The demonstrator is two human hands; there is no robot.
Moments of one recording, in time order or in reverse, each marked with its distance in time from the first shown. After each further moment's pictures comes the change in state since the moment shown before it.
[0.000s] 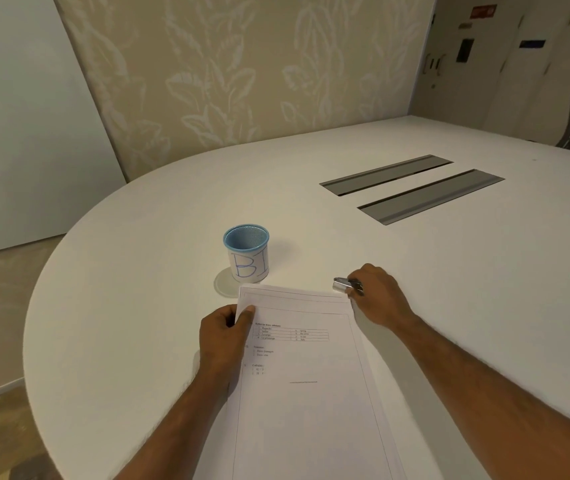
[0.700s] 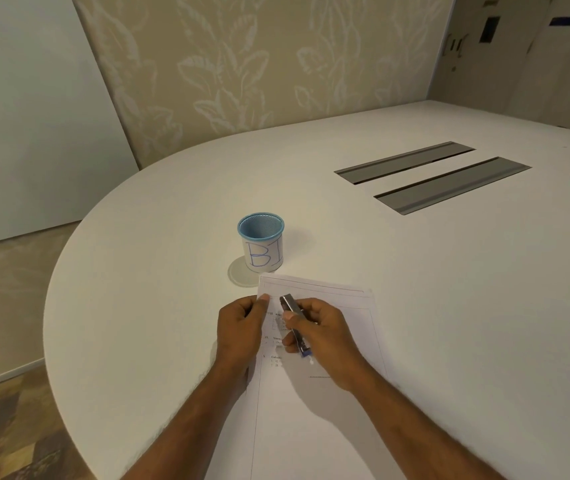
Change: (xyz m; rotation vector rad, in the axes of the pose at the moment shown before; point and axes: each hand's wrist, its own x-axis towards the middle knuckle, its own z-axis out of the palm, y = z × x) left_hand -0.010 0.010 0.001 -0.026 -0.013 0.001; right_hand -0.073 -0.143 0.020 1.241 -0.235 0.333
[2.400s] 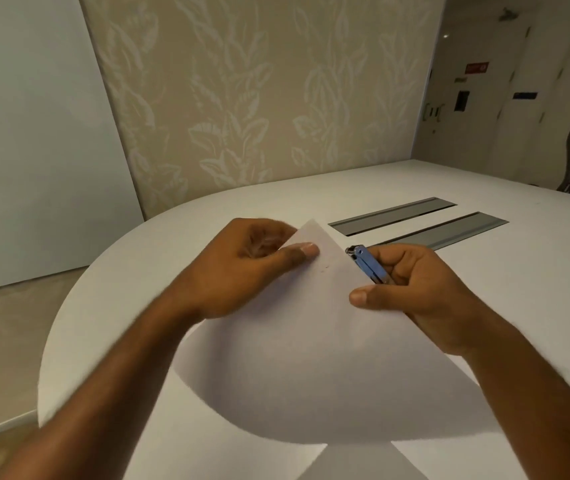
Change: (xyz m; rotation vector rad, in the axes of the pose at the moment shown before) left_hand -0.035 0.224 -0.039 0.416 -0.560 0.592; right_hand -0.057 -0.187 -0.074 -0.168 -0.289 -0.390
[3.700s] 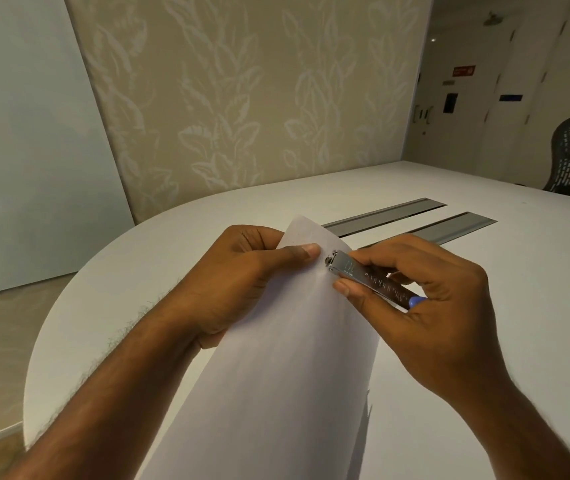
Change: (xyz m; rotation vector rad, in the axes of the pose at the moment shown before) left_hand -0.012 0.036 0.014 -0.304 0.032 -0.266; right_hand -0.028 -0.014 0.030 -0.691 0.490 -0.630
